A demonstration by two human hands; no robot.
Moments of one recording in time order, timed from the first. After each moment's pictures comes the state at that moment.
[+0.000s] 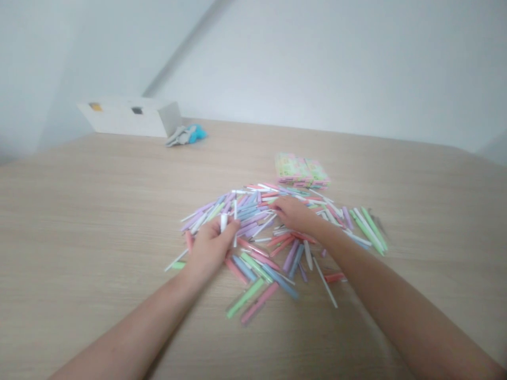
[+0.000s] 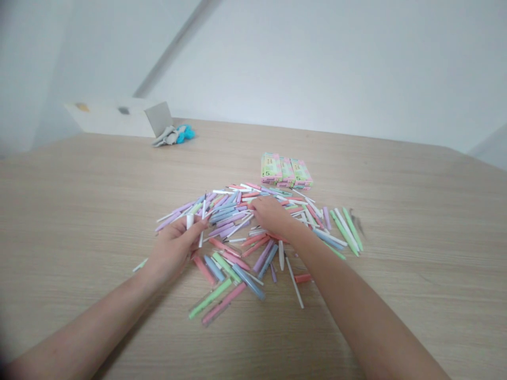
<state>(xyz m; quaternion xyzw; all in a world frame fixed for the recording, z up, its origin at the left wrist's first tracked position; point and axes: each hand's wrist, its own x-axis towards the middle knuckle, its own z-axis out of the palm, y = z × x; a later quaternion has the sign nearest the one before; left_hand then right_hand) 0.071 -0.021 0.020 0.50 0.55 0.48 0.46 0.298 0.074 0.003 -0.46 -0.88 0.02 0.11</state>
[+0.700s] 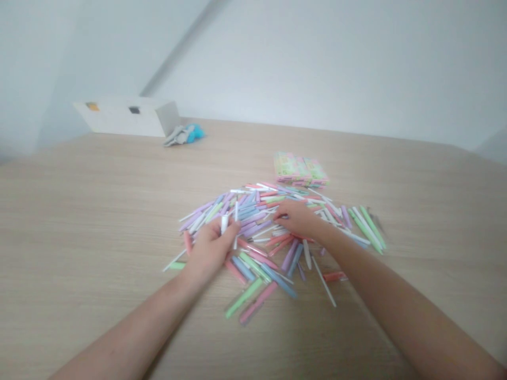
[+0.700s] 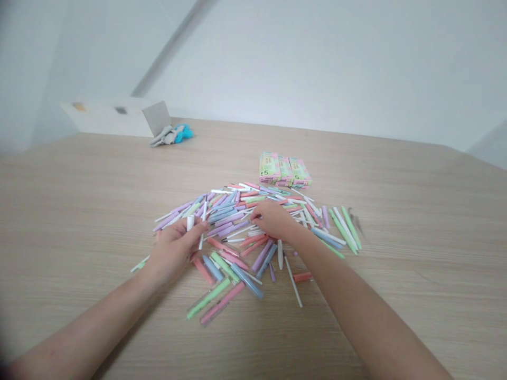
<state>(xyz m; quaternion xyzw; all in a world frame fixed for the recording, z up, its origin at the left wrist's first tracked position) 0.071 -0.021 0.013 0.50 0.55 0.47 0.47 0.305 0.060 0.008 -0.45 -0.88 0.07 0.14</state>
